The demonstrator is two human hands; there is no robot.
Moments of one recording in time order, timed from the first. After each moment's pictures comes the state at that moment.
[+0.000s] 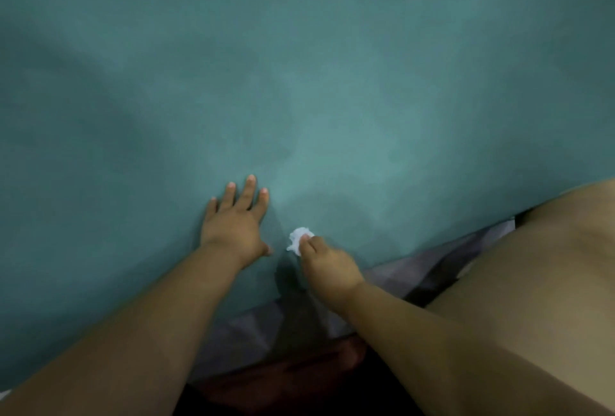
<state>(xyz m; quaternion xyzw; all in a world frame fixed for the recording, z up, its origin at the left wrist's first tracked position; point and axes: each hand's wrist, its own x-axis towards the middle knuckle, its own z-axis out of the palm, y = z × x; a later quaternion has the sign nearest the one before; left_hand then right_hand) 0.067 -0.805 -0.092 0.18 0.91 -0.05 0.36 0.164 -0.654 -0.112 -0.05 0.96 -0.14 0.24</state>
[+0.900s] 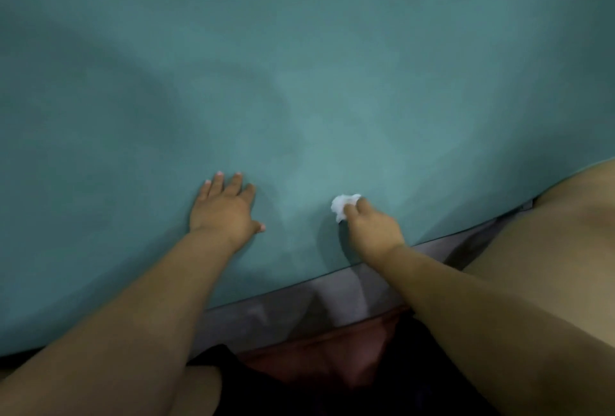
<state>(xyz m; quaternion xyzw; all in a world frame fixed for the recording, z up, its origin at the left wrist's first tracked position) 0.066 -0.860 -0.066 0.14 0.93 -0.06 0.33 0.146 -0.638 -0.084 0.03 0.96 -0.06 0.28</state>
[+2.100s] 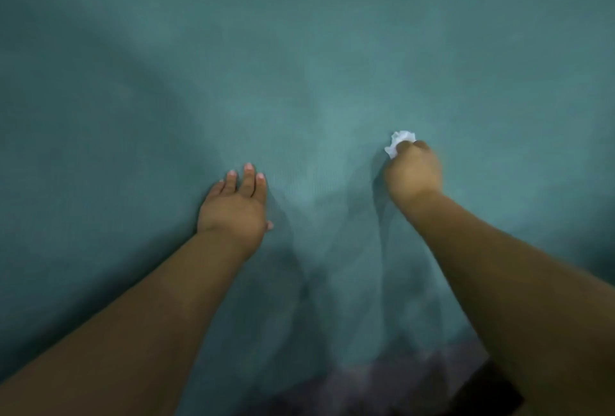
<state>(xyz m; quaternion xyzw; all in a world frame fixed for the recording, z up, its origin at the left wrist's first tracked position) -0.022 -0.870 -0.099 0.13 0.93 -0.10 0.34 -0.049 -0.615 -0.117 0.18 0.97 -0.13 0.08</state>
